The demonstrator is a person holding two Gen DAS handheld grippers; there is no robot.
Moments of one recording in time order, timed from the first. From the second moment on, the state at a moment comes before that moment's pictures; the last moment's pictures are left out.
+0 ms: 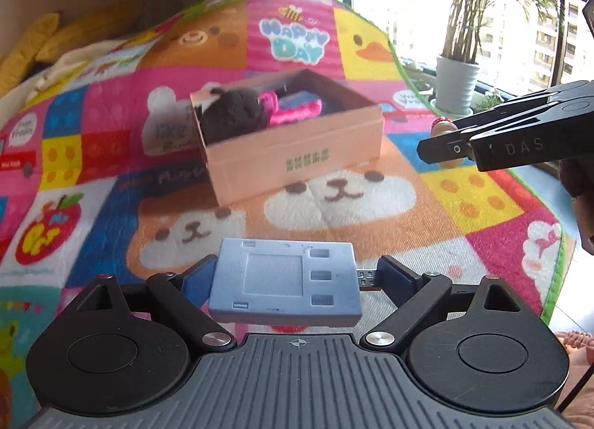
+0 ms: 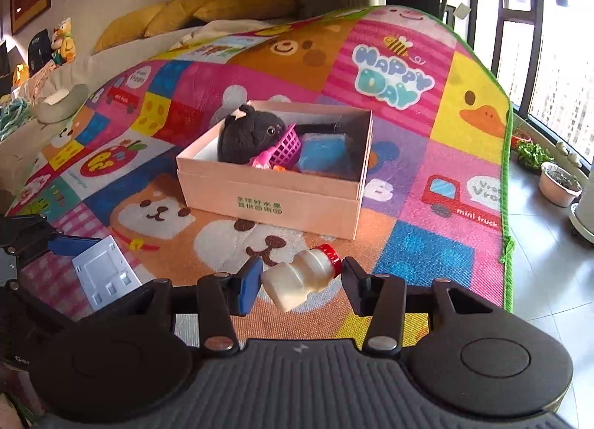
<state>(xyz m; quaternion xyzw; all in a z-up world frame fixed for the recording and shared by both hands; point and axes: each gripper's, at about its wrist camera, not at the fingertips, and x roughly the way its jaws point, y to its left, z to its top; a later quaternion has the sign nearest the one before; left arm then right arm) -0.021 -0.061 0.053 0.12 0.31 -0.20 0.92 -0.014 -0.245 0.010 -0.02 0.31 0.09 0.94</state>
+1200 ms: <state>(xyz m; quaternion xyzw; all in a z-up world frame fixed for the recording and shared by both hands) 0.128 -0.032 0.088 0.01 0.26 -0.22 0.94 0.146 -0.260 0.075 0.08 0.32 0.10 0.94</state>
